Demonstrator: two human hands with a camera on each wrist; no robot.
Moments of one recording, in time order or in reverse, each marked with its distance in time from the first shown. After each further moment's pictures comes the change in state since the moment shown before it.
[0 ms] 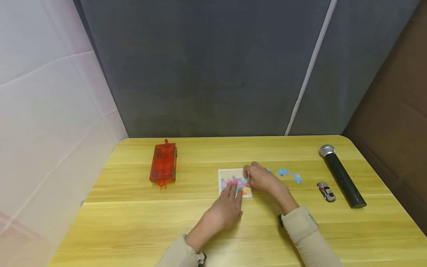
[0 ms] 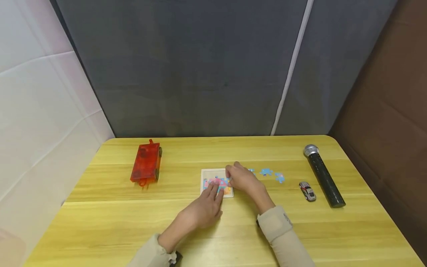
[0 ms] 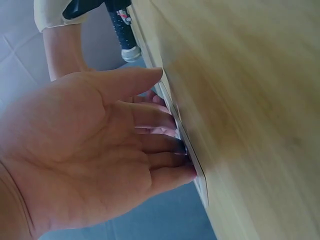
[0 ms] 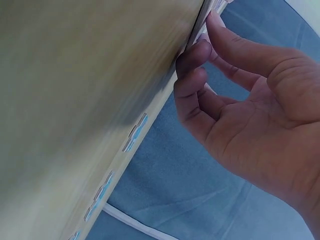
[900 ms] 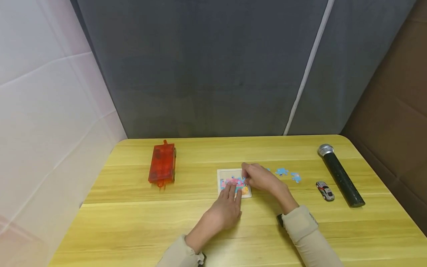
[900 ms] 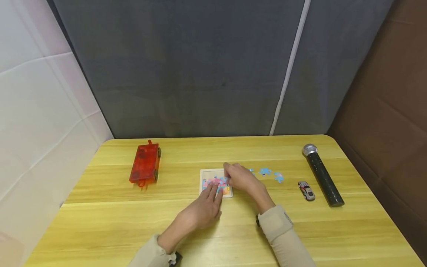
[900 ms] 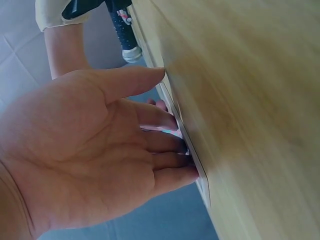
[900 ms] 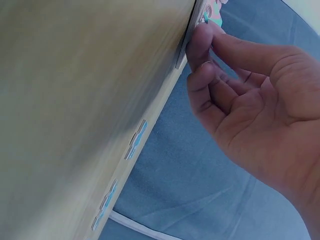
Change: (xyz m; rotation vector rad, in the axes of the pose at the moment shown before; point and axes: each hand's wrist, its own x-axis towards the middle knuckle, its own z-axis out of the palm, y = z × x) left_hand -0.001 0.002 0.003 0.049 0.028 -0.003; right_hand 0.002 0.007 -0.001 0.017 0.072 -0.169
